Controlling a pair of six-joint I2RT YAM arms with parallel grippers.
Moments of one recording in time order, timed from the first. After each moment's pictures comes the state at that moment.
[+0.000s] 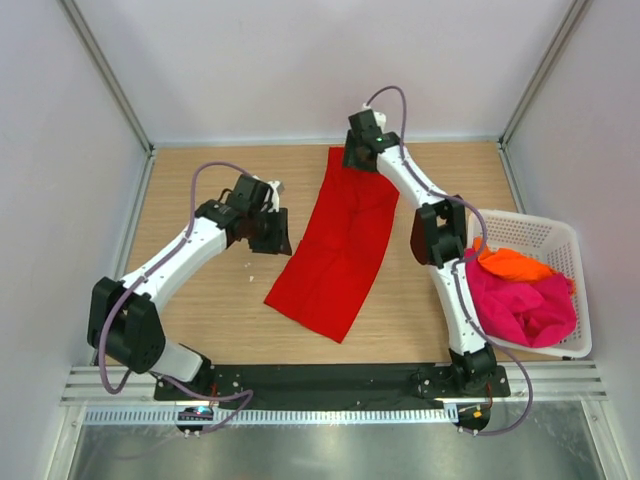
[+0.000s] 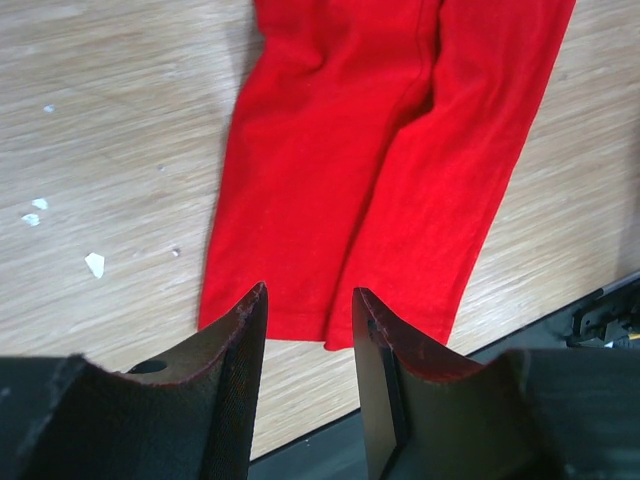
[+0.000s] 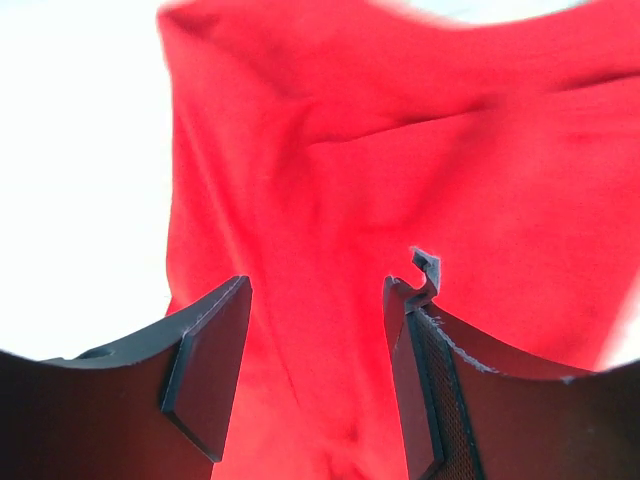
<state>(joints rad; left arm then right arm) -0.47 1.45 1.18 -0.72 0.19 -0.39 0.39 2.53 2.41 -0.71 0.24 0.47</state>
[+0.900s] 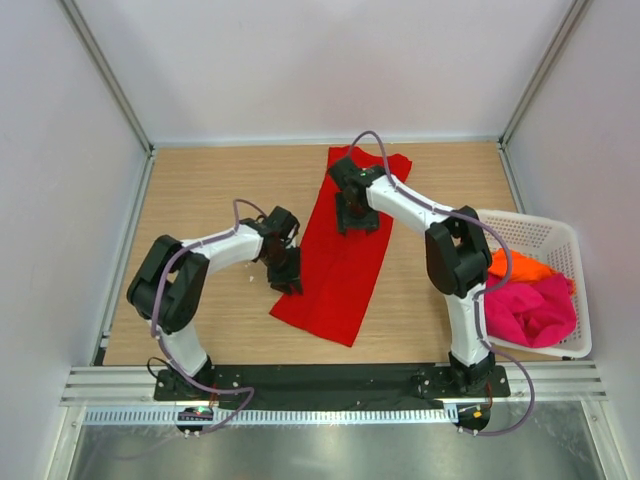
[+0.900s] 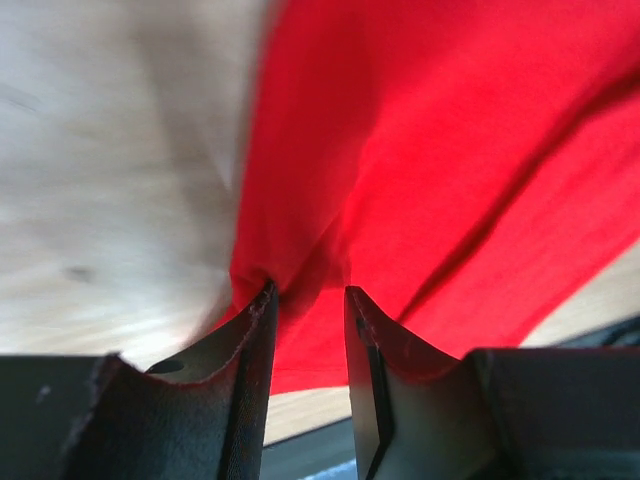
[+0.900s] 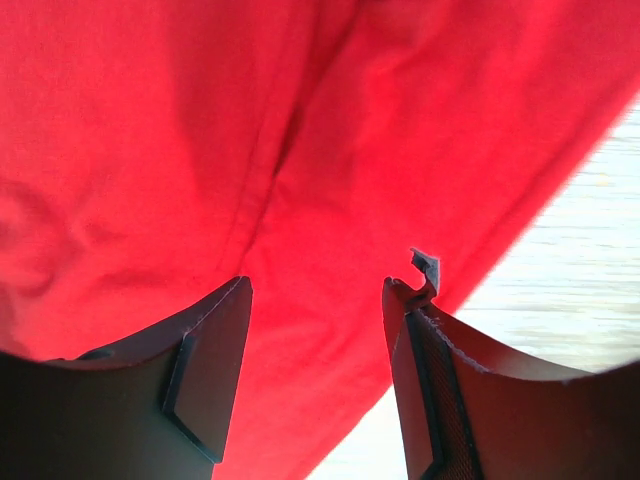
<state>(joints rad) -0.53 1.77 1.06 -0.63 0.24 -0.56 0.58 2.10 1.75 -0.92 0.20 0.49</state>
